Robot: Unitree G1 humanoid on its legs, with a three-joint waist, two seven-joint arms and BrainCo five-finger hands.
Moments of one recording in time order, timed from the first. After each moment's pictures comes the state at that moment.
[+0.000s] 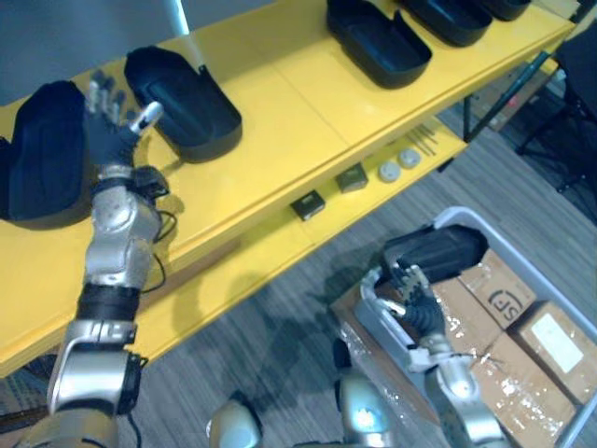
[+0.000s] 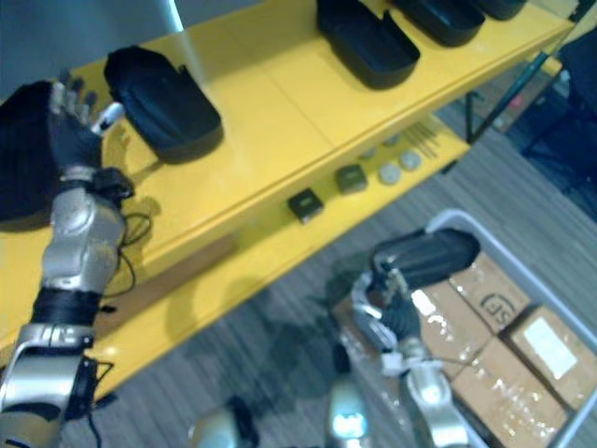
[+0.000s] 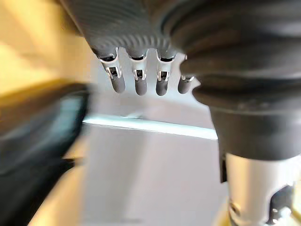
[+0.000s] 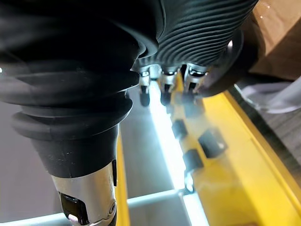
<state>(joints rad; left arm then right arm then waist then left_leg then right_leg) -0.53 0.63 0.12 0.05 -0.35 -0.12 0.40 0.22 -0.32 0.15 0.04 0.38 -0.29 -0.06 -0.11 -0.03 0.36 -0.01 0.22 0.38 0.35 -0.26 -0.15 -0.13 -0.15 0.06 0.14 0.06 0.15</state>
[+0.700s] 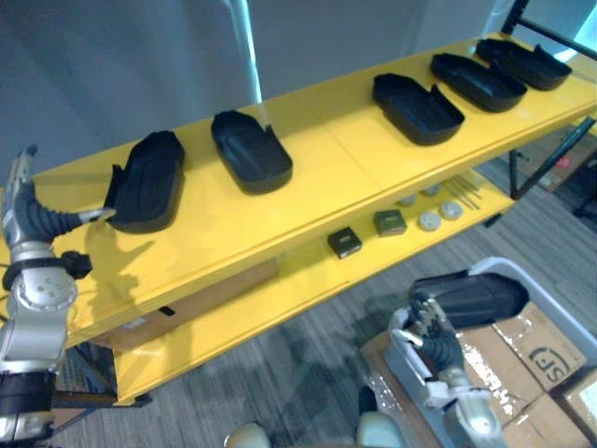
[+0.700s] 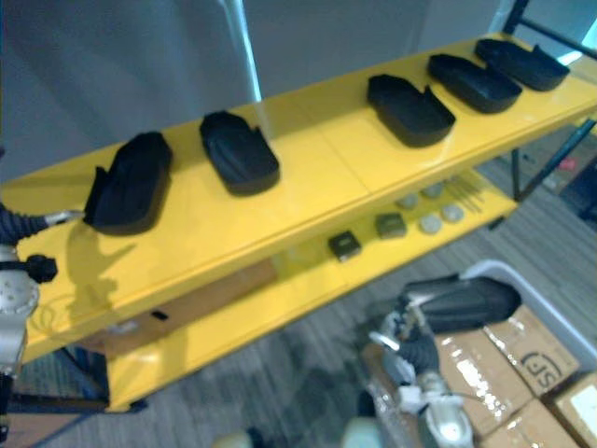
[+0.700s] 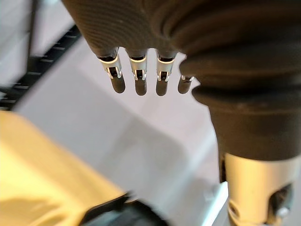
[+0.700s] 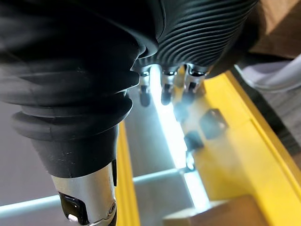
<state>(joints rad) -0.21 0.85 0.19 0.33 0.09 0.03 0.34 0.34 -0.34 0.14 0.07 0.40 -0.30 -0.02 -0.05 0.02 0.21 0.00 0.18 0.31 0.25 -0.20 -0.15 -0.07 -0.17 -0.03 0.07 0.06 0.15</state>
